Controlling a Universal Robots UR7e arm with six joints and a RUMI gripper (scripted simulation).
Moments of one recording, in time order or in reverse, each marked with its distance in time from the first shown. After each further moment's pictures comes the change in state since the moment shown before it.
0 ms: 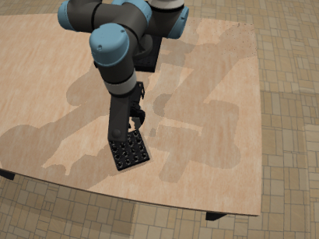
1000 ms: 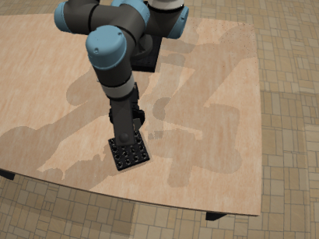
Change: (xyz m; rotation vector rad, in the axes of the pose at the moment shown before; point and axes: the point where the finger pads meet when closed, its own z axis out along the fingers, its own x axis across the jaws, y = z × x) arm -0.001 -0.013 -0.006 0.000 0.005 -0.240
